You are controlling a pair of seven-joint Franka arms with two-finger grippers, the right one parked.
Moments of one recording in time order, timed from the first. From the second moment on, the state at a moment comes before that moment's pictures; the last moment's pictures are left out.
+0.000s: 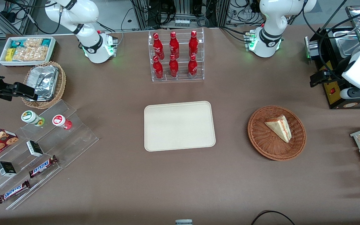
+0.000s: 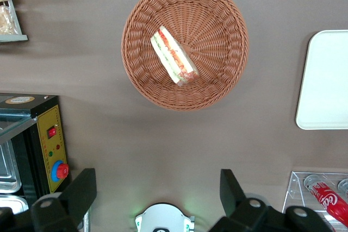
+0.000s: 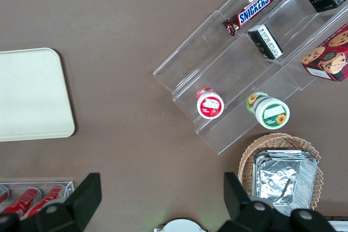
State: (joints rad) arm 0.00 -0.02 -0.05 -1.64 0.01 1.45 -0.09
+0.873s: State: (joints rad) arm 0.00 0.03 -0.05 -1.79 0.01 1.66 -0.09
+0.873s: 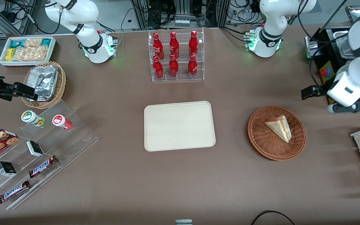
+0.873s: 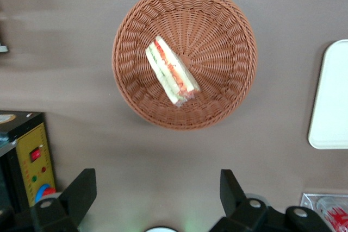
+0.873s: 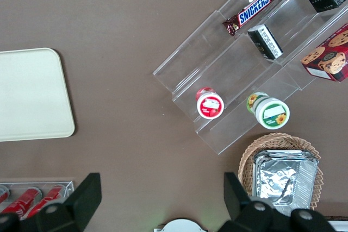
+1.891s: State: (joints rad) arm 0.00 0.23 -0.04 -1.85 0.01 1.92 -0.29
